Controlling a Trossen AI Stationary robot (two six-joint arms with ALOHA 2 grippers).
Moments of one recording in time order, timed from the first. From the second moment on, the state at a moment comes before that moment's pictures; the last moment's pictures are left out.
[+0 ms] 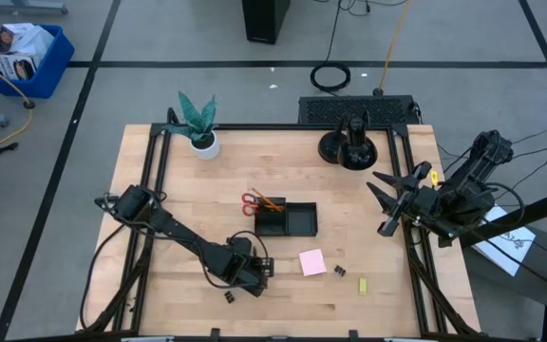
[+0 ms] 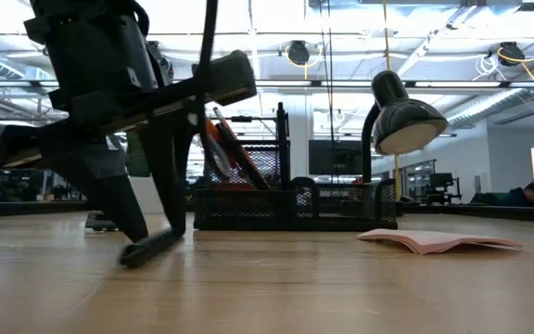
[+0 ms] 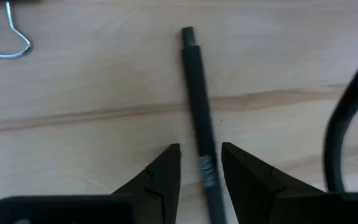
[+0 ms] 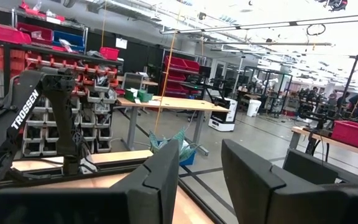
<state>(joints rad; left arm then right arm) -0.50 2.00 1.31 -0.63 -0.26 -2.00 0.84 0.88 0.74 0.81 1.35 -0.80</state>
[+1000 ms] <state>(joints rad) -0.49 2.03 1.31 -0.63 -0.18 -2.02 0.84 0.88 0.74 0.81 1.30 -0.80</state>
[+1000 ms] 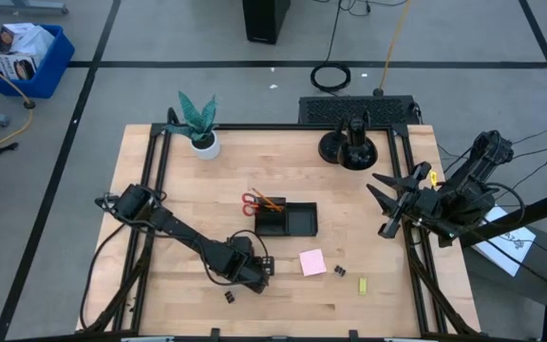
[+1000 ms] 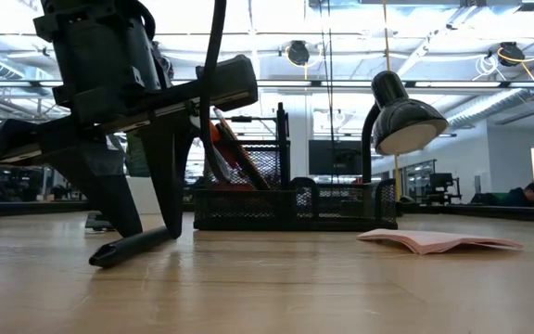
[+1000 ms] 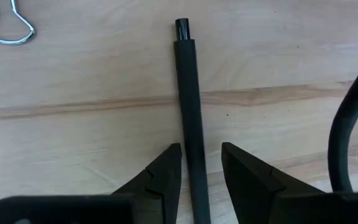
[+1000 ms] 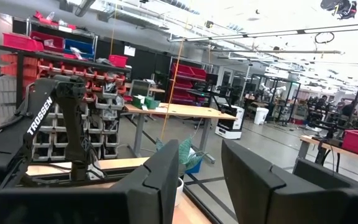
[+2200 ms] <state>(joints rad) -0.52 2.03 1.38 -0.77 -0.26 -2.03 0.84 0.88 0.74 0.81 1.31 -0.80</state>
